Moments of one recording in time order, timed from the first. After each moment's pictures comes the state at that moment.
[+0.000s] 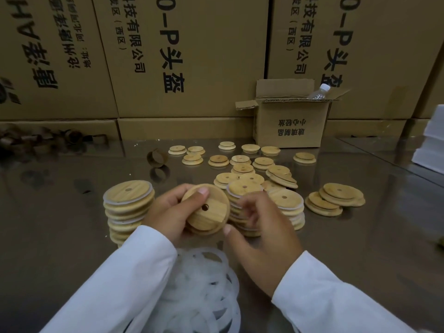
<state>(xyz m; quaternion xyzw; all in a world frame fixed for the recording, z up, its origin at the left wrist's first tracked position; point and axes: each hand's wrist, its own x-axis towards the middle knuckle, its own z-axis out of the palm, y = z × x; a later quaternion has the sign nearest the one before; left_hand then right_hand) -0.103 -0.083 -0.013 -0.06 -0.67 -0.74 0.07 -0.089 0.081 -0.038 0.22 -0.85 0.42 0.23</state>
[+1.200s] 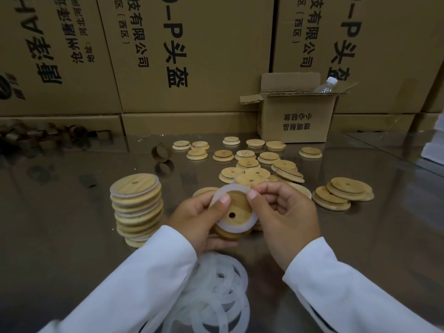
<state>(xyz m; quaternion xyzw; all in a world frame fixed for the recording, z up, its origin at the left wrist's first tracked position) -0.095 -0.067 -0.024 -0.07 -0.64 -0.76 -0.04 -0.088 0.071 -0.020 0.08 -0.71 0.67 0.21</state>
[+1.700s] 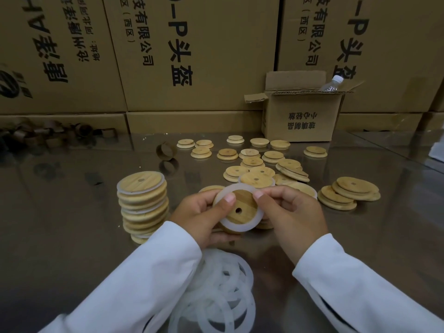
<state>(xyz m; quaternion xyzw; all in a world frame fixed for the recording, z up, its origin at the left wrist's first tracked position) -0.093 -0.069 -0.022 -0.09 -0.65 -0.75 -0.01 -0.090 0.076 -0.016 0.05 -0.71 0.69 0.15</state>
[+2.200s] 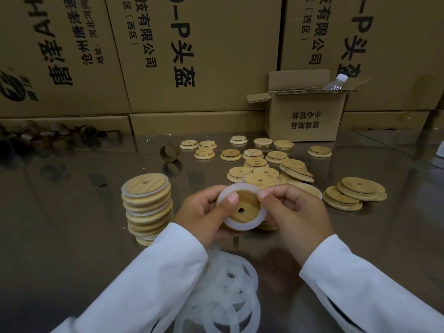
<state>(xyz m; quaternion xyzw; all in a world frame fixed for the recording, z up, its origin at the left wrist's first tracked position) -0.094 -0.069 -0.022 -0.13 -0.67 -0.73 0.06 -0.093 0.076 -0.016 0.07 -0.70 0.70 0.13</state>
